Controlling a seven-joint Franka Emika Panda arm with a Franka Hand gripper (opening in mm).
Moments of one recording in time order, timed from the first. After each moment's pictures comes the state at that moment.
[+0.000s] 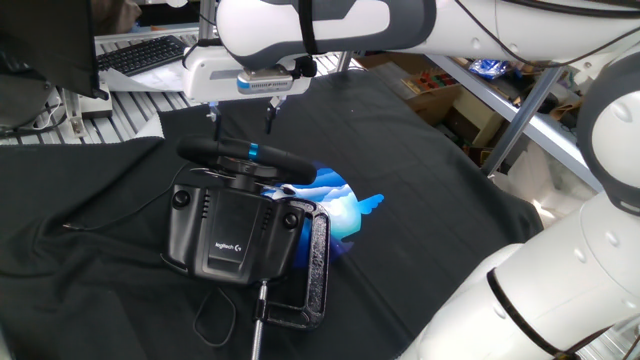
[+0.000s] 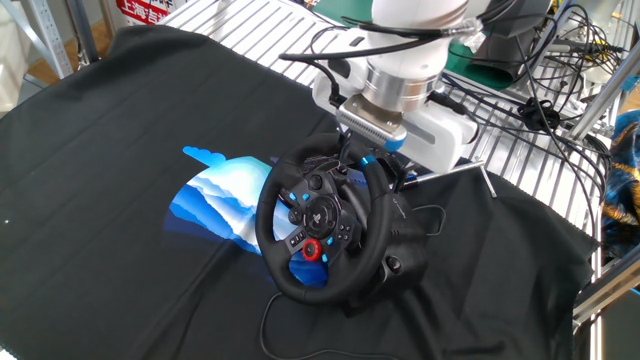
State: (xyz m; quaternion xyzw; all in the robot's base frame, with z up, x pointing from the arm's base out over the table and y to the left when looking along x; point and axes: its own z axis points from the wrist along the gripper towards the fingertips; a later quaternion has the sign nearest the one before) arm 0.471 0.111 0.332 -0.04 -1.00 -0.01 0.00
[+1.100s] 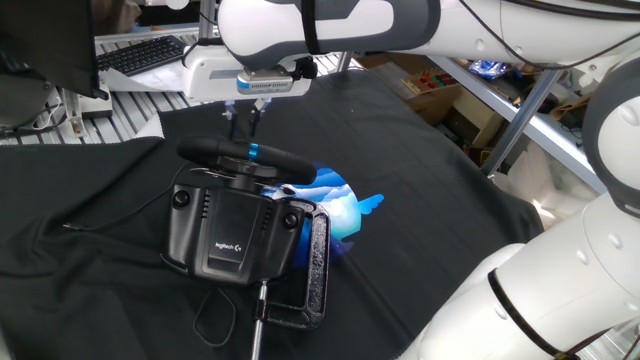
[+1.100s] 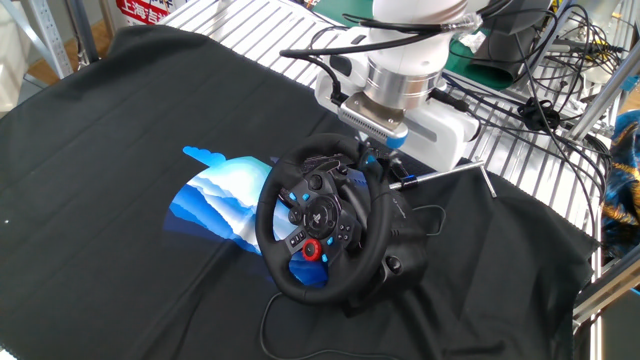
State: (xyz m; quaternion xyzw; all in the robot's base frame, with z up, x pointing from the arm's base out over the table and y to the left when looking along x) arm 0.469 0.113 0.334 -0.05 -1.00 -0.01 0.00
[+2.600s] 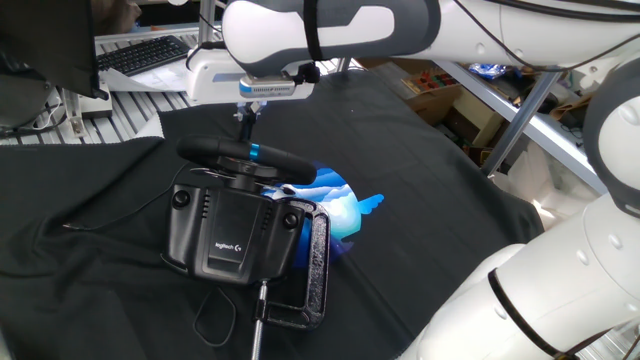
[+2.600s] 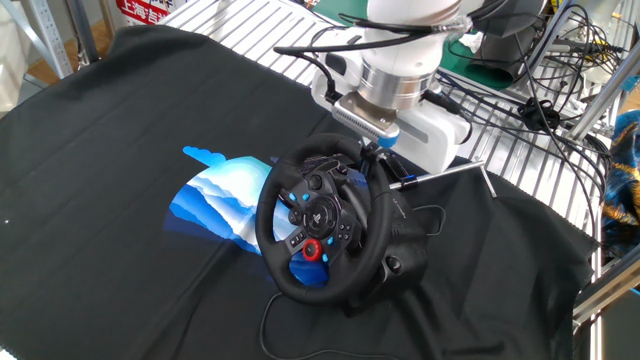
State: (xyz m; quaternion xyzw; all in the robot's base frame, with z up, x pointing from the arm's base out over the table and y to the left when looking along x) arm 0.469 0.106 0.328 -0.06 -1.00 -0.01 0.00
